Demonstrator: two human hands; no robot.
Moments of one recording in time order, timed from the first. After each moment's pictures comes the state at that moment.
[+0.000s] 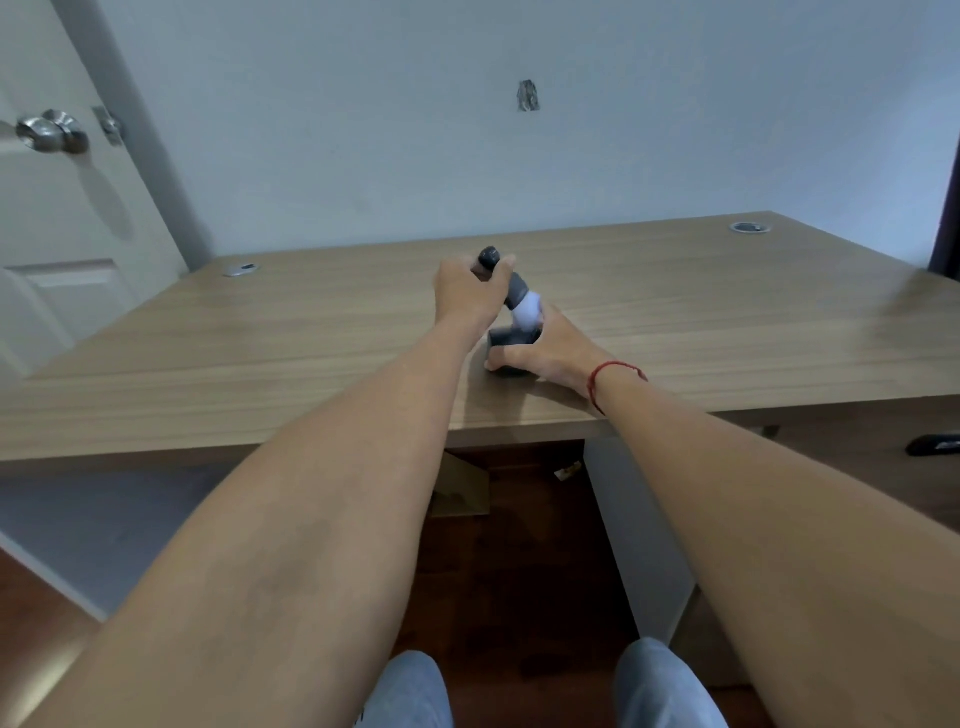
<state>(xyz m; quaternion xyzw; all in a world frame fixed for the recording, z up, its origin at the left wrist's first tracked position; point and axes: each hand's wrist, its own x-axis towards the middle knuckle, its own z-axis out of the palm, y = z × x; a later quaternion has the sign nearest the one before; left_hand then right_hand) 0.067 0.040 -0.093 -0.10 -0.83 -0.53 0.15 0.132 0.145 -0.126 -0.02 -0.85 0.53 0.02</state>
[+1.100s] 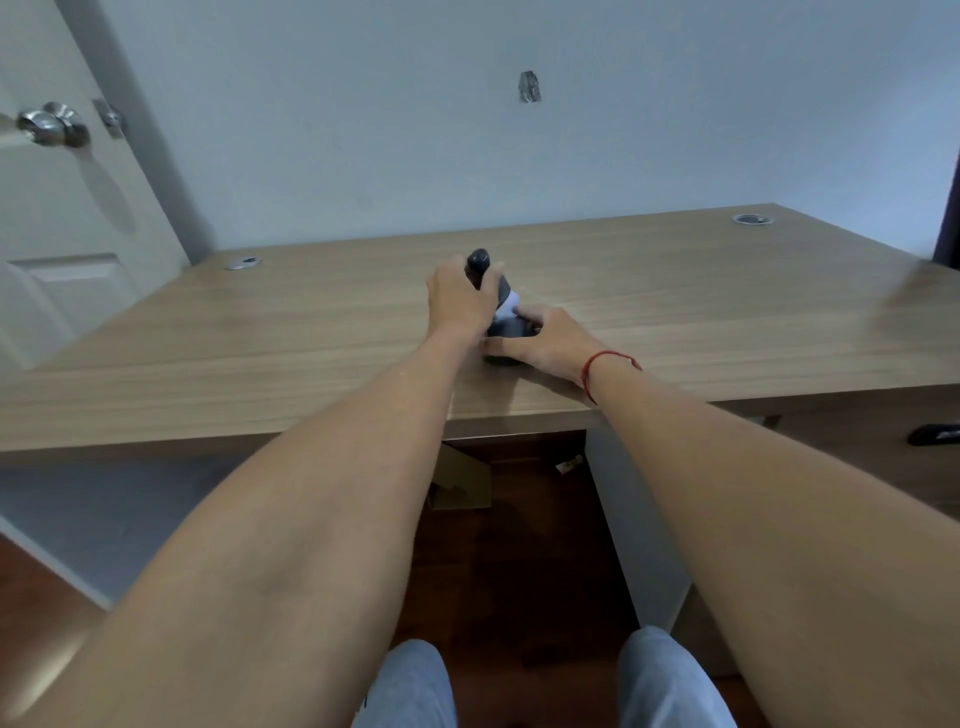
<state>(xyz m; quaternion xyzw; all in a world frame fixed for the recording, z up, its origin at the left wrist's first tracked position) 0.081 0.027 -0.096 -0.09 -0.87 -0.45 0.20 0.137 0.138 -0.127 -0.03 -0.86 0.51 0.04</state>
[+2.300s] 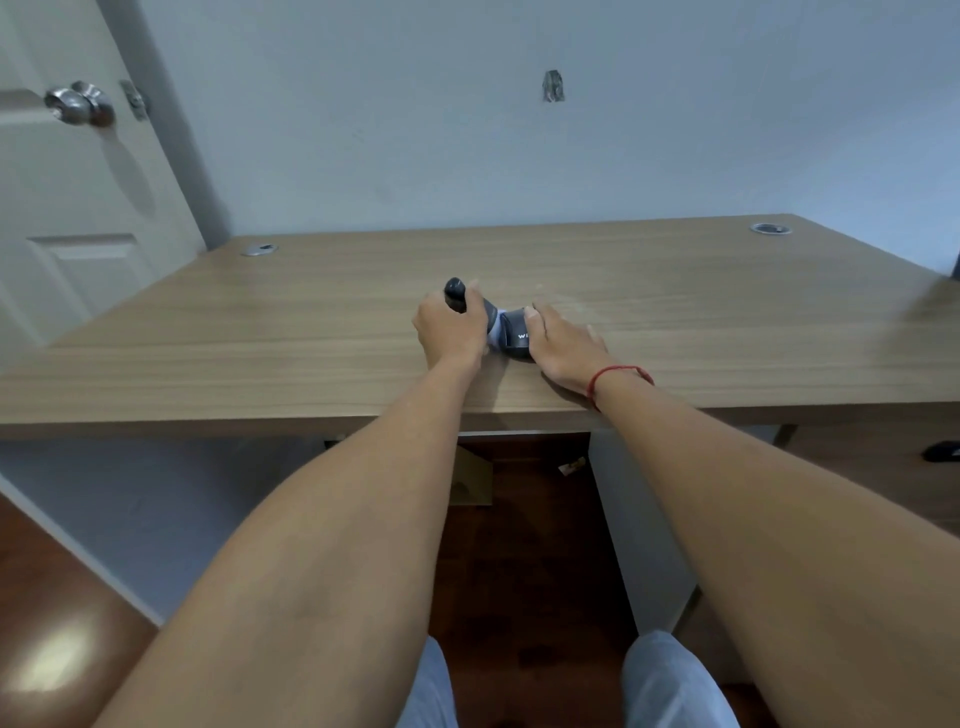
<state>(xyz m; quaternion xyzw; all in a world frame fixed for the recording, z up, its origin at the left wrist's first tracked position) 0.088 0.008 -0.124 0.05 -0.78 -0.59 0.23 0.126 0.127 -0.139 -0.07 -0.94 0.31 0.09</state>
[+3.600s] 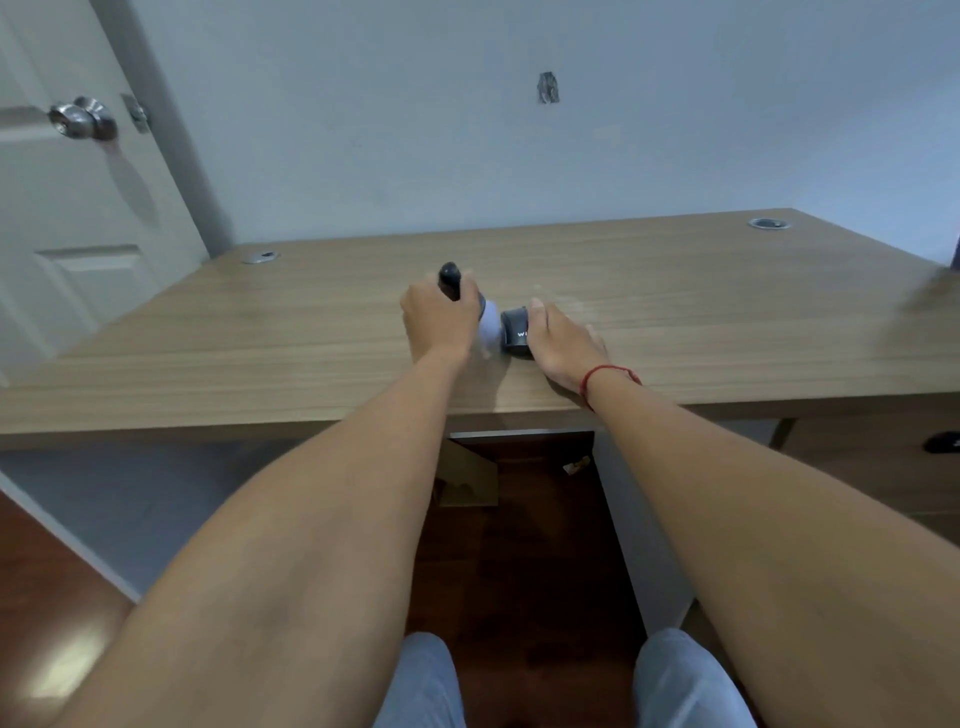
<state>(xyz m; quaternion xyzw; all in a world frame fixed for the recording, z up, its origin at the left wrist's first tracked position) 0.093 -0.002 -0.107 0.00 -0.82 -0.49 0.29 0.138 0.121 -0.128 -0.12 -0.92 0.36 0.10</state>
